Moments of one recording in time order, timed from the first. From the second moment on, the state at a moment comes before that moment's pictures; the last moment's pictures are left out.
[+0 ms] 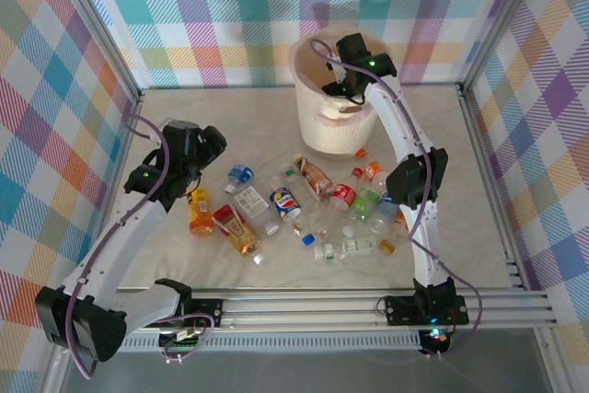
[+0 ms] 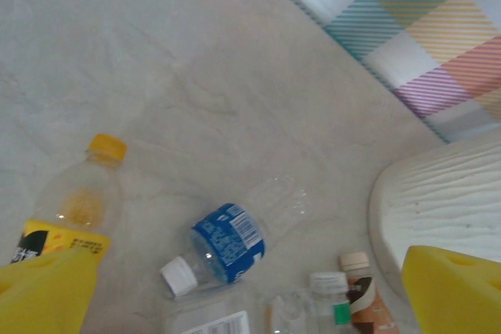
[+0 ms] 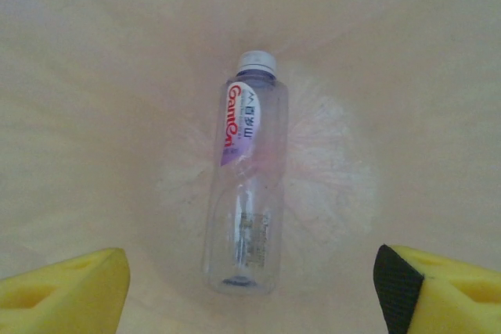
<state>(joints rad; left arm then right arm) -0.30 1.11 1.07 -0.67 -0.29 -0.88 0.39 2.37 2.63 -1.27 0.03 -0.04</state>
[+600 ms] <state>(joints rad) -0.18 1.00 0.78 -0.77 -0.23 -0.81 0.39 2.23 2.65 -1.12 0.05 -0.04</state>
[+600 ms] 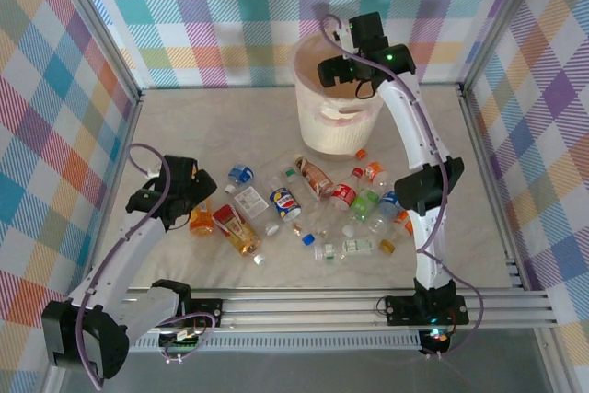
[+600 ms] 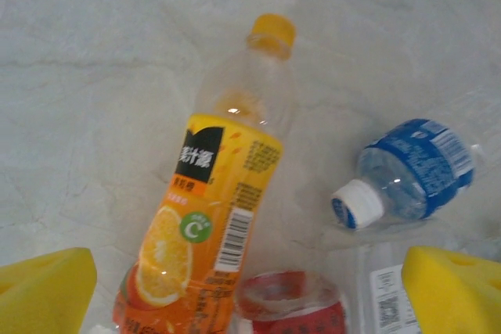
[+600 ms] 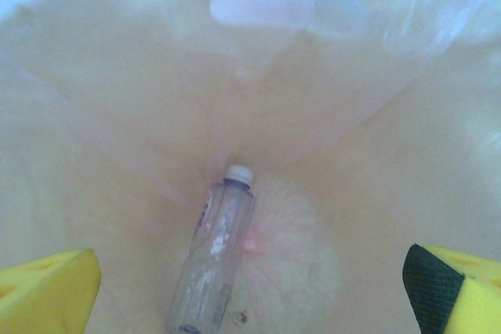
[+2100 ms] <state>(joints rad) 0.02 1.33 0.63 -0.46 -0.05 -0.82 0.39 1.84 2.22 -0.94 0.00 0.14</state>
